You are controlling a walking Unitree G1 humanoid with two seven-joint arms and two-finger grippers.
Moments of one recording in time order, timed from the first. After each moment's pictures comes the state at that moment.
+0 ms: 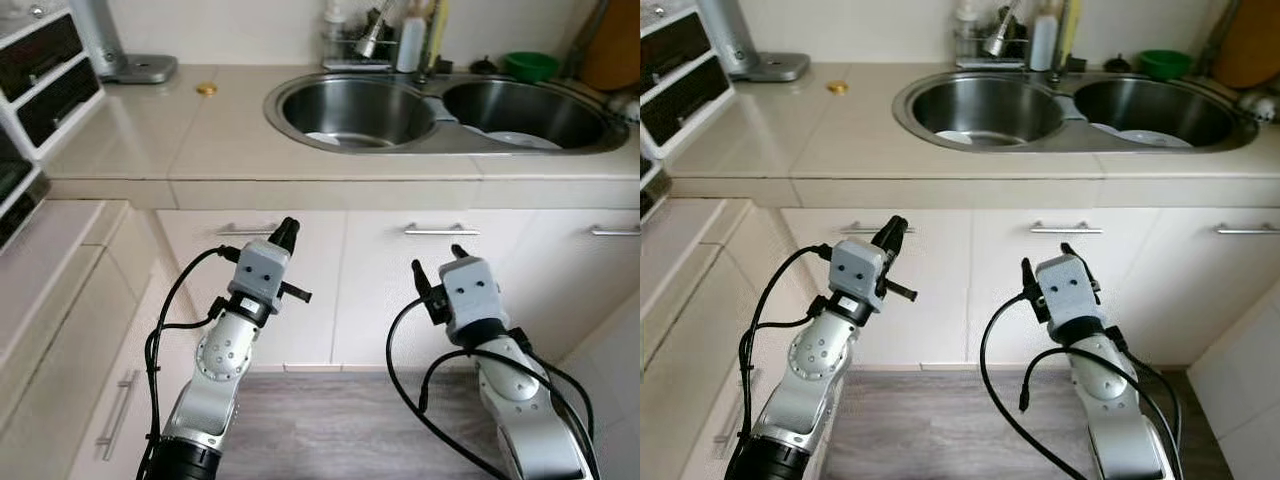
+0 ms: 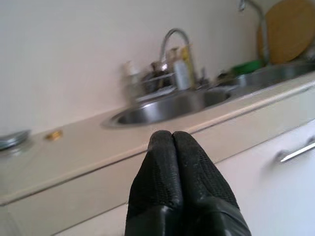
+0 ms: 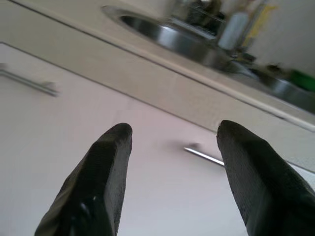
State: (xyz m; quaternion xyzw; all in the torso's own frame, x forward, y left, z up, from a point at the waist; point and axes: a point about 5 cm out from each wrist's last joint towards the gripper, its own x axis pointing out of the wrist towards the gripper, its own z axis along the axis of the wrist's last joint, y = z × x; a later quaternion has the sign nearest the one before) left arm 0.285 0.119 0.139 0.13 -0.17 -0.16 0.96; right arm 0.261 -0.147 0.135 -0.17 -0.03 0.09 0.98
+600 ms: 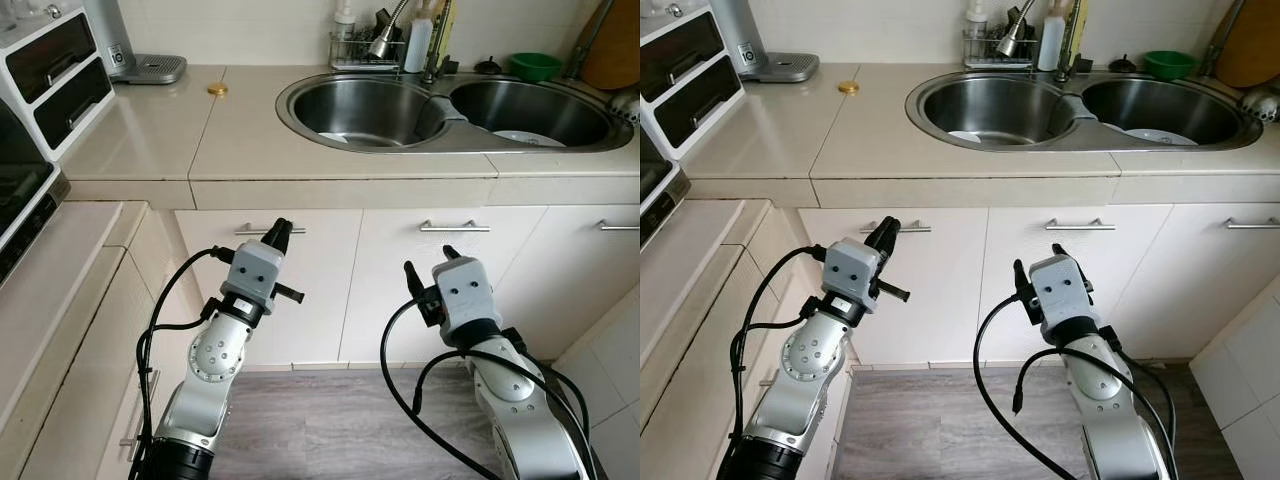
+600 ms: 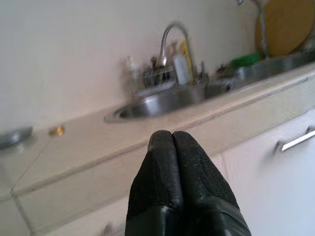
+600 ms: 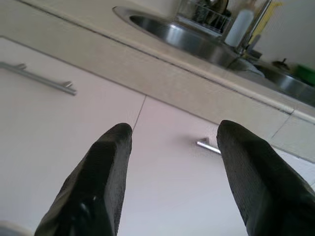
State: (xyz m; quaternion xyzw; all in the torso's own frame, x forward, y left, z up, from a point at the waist) left arm 0.279 0.127 0.134 0.13 -0.15 -0.14 0.97; right arm 0.250 -0.154 0.134 -0.17 -0.01 0.09 0.98
